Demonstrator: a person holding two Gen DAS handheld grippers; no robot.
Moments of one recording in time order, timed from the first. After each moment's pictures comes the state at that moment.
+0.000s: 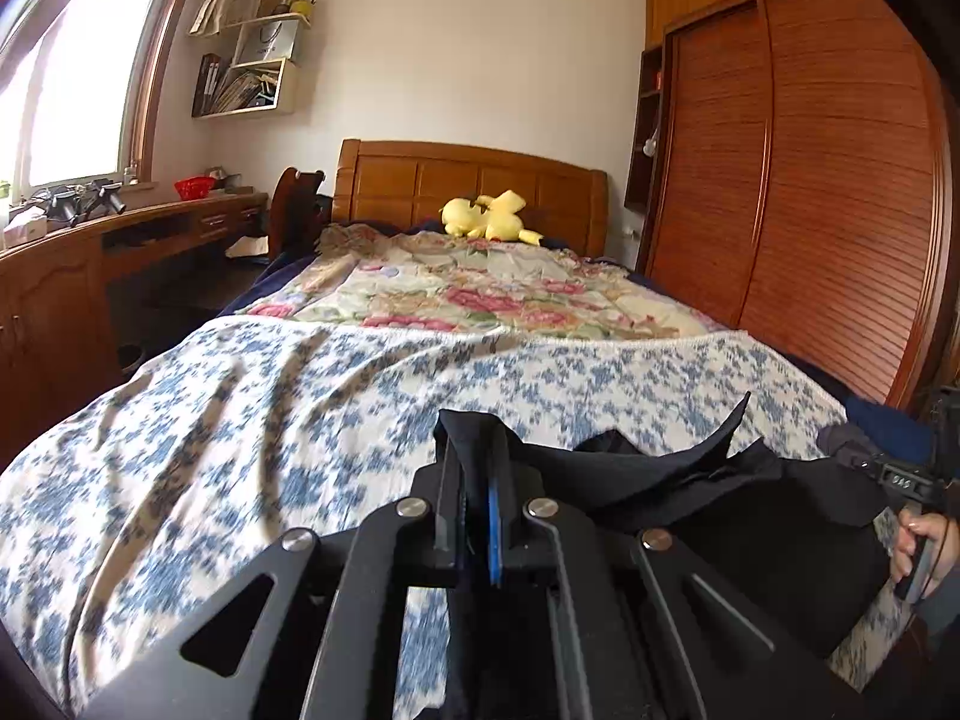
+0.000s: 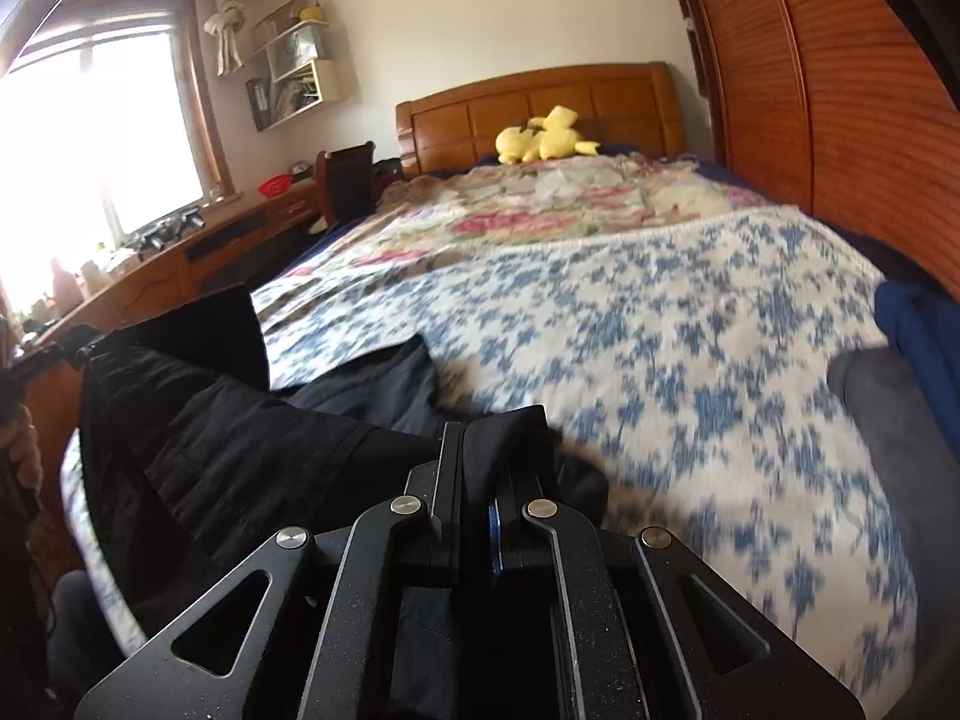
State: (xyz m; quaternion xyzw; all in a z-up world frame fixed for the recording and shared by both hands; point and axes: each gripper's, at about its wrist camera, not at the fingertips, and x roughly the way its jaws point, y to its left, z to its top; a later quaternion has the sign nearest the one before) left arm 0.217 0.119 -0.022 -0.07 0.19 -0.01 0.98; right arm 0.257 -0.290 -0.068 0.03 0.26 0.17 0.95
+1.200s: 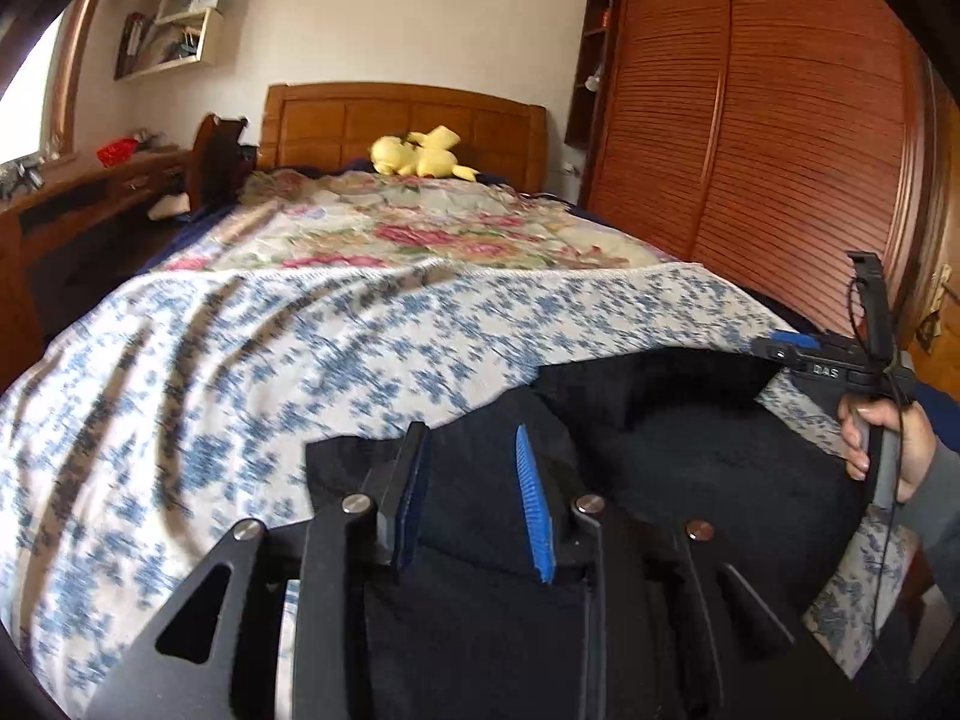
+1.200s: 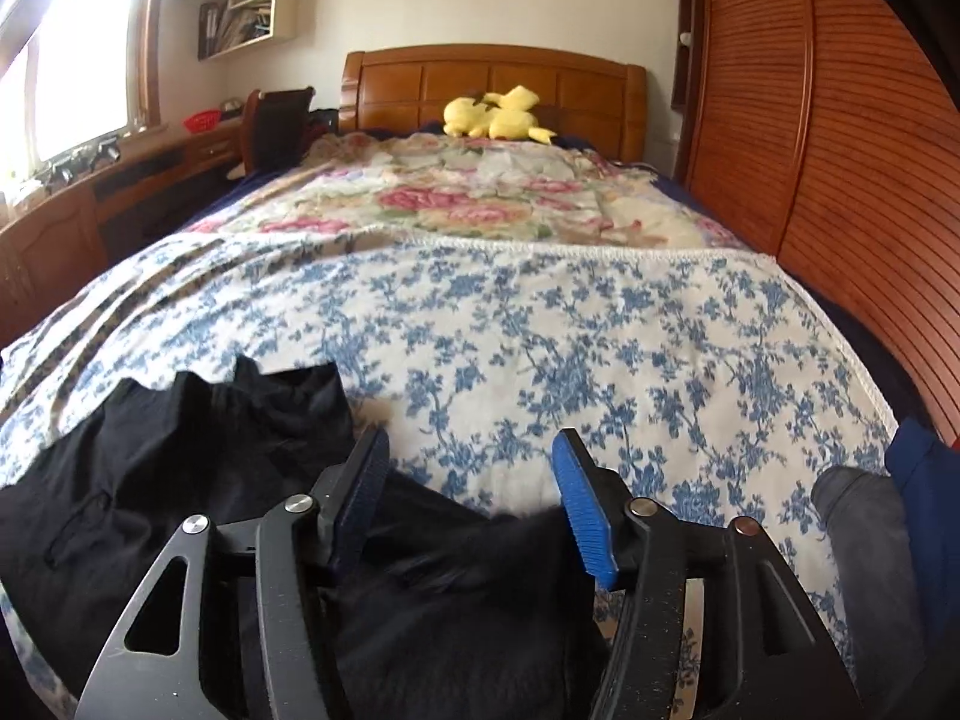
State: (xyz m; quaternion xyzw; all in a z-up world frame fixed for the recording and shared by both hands) left arm 0.271 0.095 -0.074 -0.07 0.26 -0.10 0.96; right arm 0.352 -0.227 -0.067 -0.06 0.30 0.07 0.95
